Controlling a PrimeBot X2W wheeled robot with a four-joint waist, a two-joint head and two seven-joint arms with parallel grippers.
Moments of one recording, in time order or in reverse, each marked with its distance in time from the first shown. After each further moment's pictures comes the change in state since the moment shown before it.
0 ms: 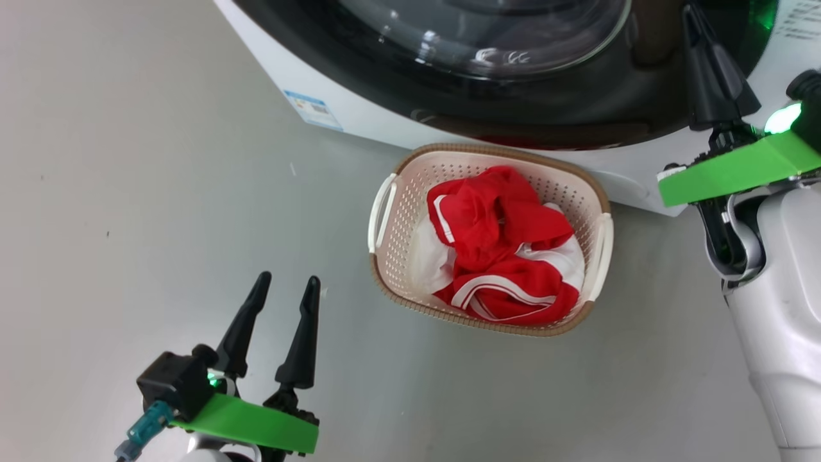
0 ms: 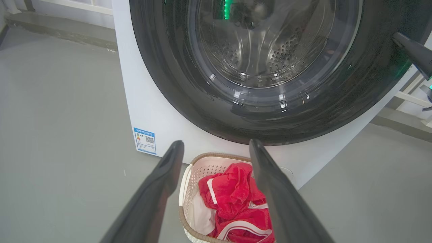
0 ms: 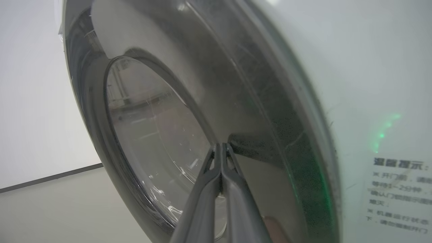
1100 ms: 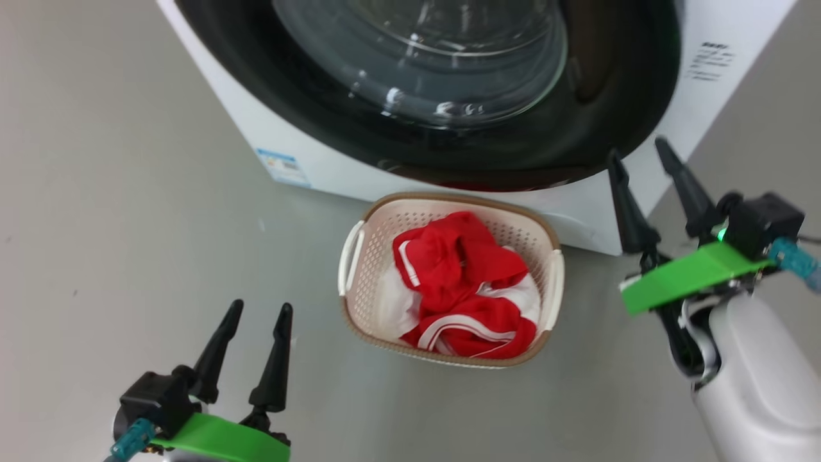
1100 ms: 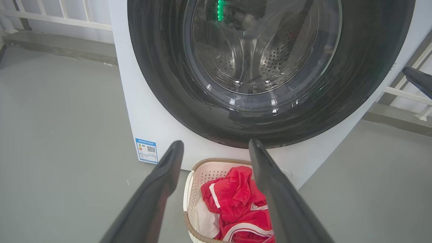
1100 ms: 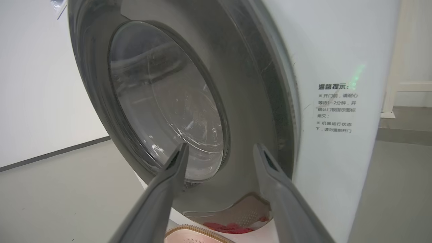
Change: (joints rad) left arm 0.041 0.047 0.034 0.044 0.030 0.000 0.000; right arm 0.224 0.034 0.041 0.010 0.008 -0.007 0.000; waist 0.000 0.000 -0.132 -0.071
